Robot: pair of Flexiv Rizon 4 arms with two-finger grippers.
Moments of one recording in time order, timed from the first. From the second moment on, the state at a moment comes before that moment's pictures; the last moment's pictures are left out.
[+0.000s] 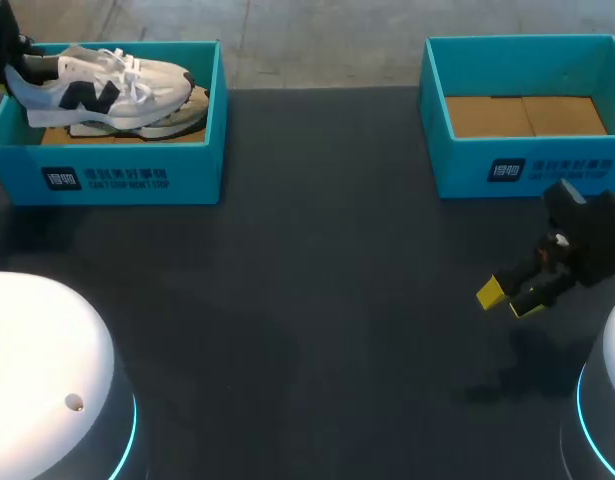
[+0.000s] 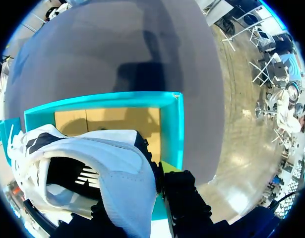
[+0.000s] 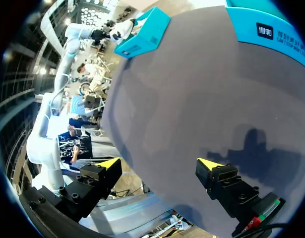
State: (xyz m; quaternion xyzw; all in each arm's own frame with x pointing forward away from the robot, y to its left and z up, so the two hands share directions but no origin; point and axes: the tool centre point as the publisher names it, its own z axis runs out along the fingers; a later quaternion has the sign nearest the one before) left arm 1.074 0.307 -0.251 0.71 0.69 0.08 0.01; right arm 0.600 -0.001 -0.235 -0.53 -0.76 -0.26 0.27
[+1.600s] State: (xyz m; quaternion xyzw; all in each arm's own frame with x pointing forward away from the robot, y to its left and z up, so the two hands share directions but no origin) left arm 1.040 0.326 -0.164 0.71 0.70 0.10 0.03; right arm 0.600 -0.001 -0.235 -0.53 -0.76 -0.26 0.27
